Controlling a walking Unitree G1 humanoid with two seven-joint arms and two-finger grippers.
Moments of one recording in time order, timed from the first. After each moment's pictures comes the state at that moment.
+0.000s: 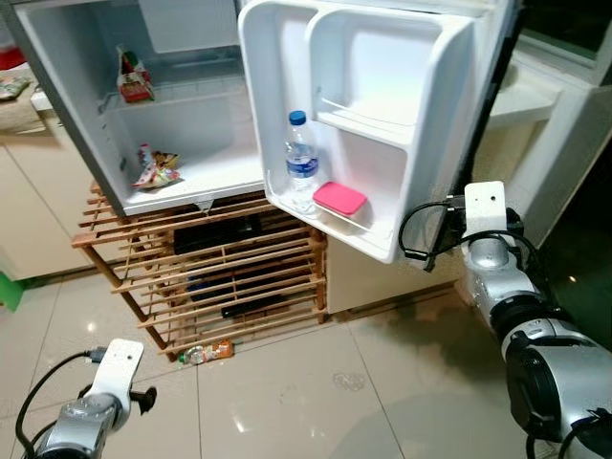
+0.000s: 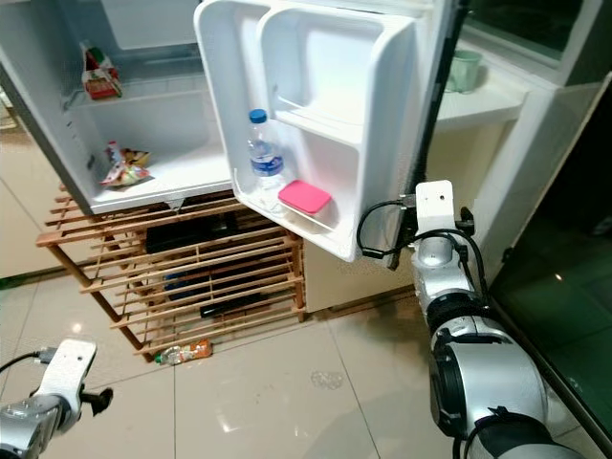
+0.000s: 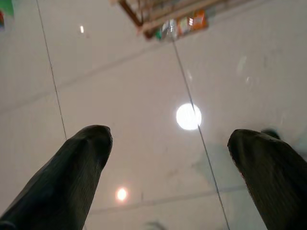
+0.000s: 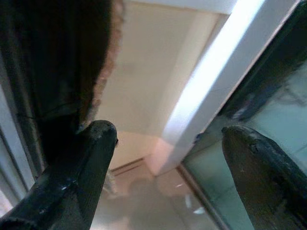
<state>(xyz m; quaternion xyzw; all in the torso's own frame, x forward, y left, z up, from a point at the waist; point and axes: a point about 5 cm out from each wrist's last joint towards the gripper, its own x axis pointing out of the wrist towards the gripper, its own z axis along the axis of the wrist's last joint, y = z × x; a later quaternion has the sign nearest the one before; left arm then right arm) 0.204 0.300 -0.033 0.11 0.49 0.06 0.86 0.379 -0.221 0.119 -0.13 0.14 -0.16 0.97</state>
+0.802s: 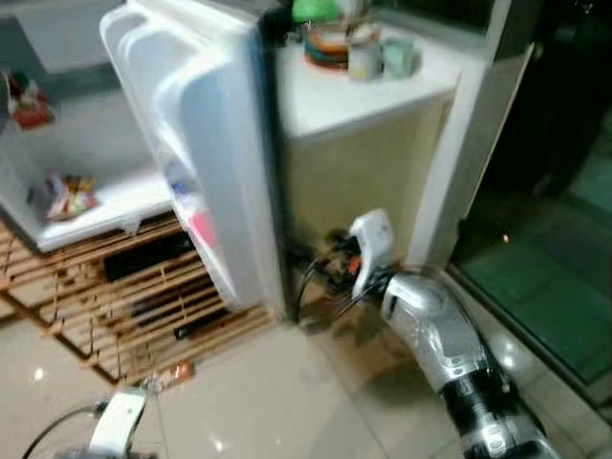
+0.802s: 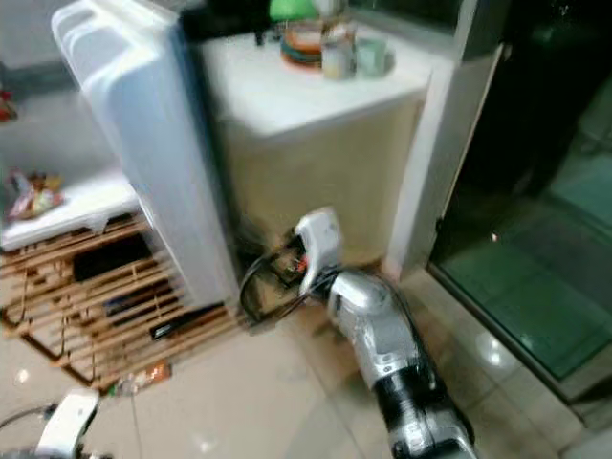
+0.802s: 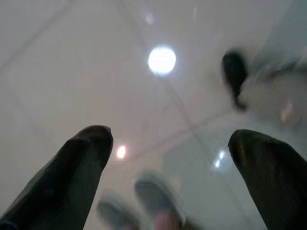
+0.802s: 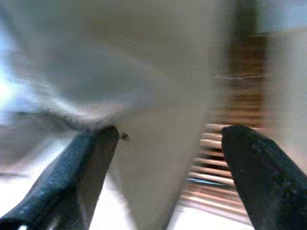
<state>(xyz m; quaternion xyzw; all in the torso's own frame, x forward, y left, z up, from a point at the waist) 0.119 0.305 -0.074 0.08 0.64 0.00 0.76 0.265 -0.058 0.135 0.13 0.10 0.49 0.86</state>
